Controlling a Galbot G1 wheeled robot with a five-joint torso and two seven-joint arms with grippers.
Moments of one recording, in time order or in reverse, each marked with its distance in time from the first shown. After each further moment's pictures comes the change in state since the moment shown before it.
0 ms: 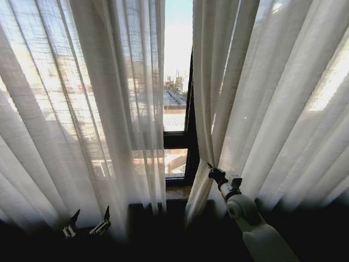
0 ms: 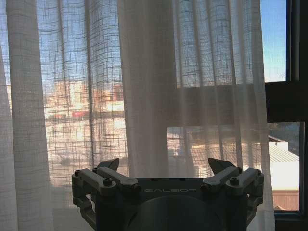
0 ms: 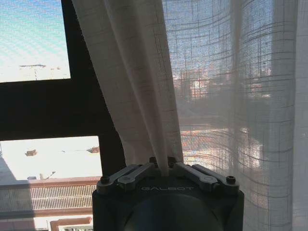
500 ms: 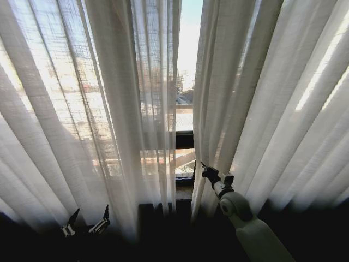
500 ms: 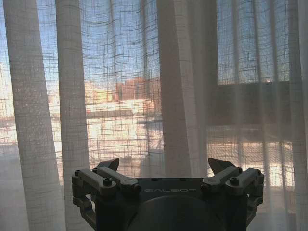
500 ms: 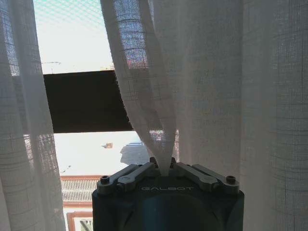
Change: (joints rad) left arm -0.013 0.000 -0.013 0.000 -0.013 0.017 -0.001; right arm 0.053 0.004 -0.091 -0.023 -0.005 -0.002 0.002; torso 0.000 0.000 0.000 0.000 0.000
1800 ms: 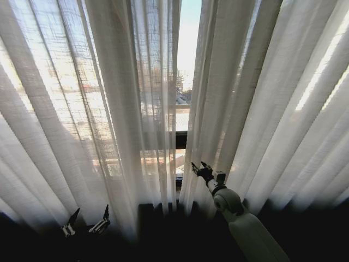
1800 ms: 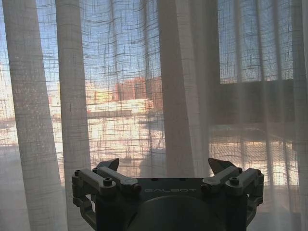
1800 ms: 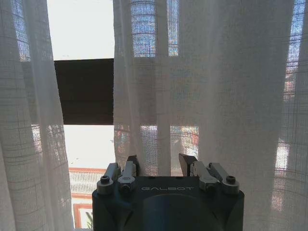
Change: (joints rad) left arm -0.012 0.002 -0.003 0.008 0.003 0.004 0.004; right arm 0.109 0.018 -0.091 -0.109 -0.034 0.003 -0.025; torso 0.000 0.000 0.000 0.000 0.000
